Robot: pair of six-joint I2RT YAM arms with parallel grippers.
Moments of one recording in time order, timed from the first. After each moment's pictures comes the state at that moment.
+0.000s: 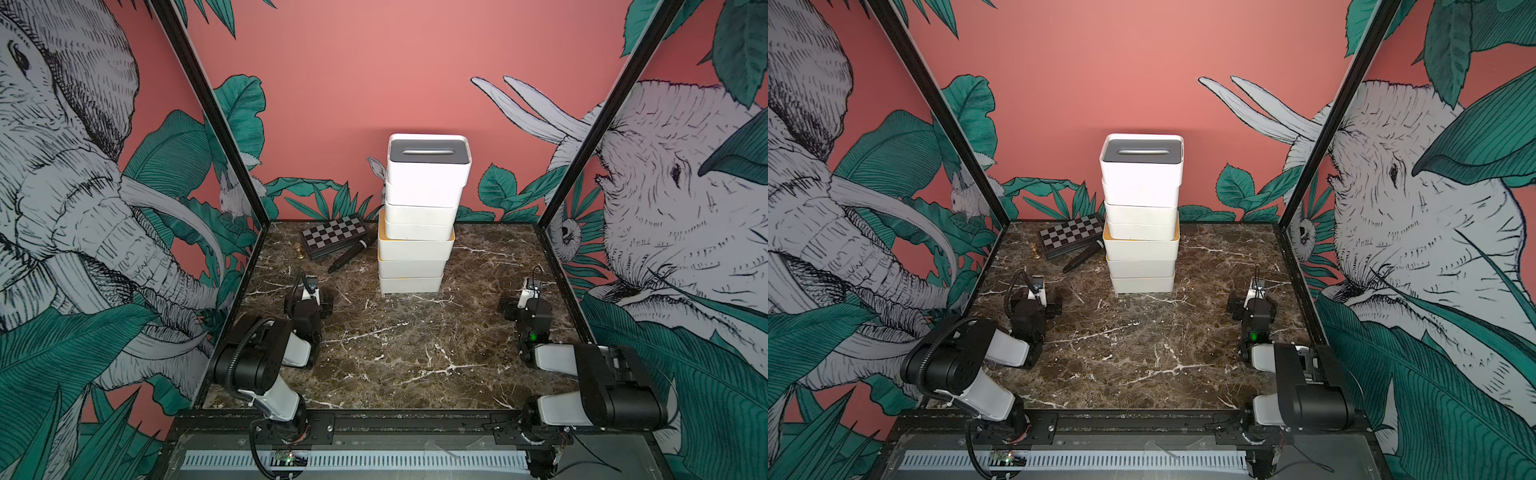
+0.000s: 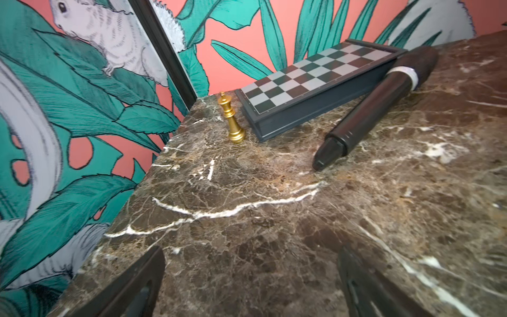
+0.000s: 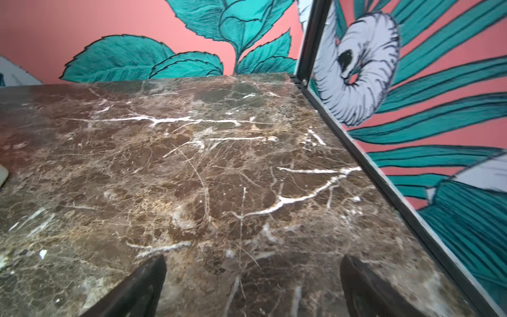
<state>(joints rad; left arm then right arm) -0.18 1.60 0.24 1.11 -0.38 0.19 -0.01 1.42 0.26 0.81 0.20 0.01</state>
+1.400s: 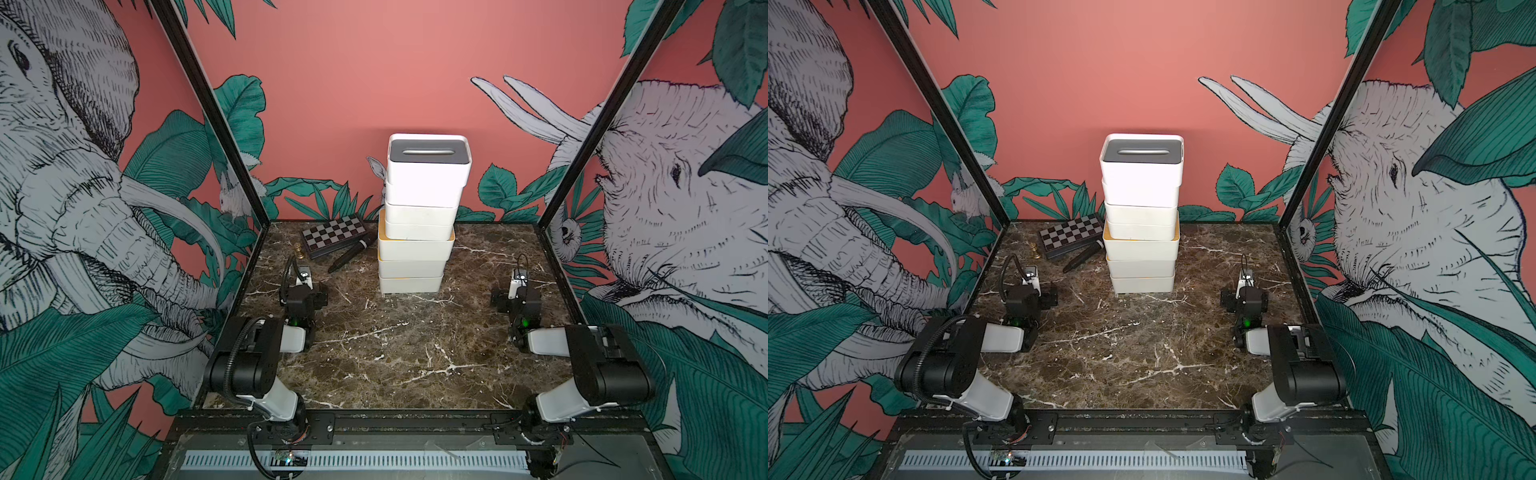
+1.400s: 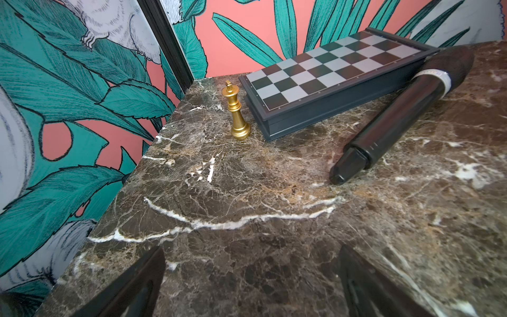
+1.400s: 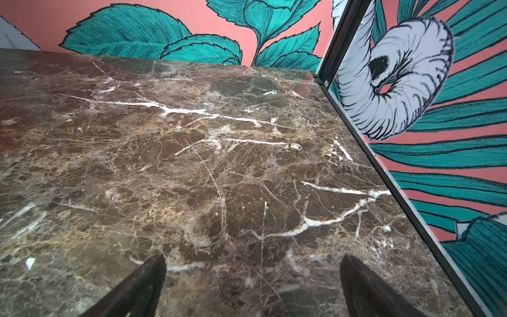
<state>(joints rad) -0.09 1.58 0.39 0.84 -0.30 0.10 0.05 1.53 0.38 0.74 0.23 -0.06</state>
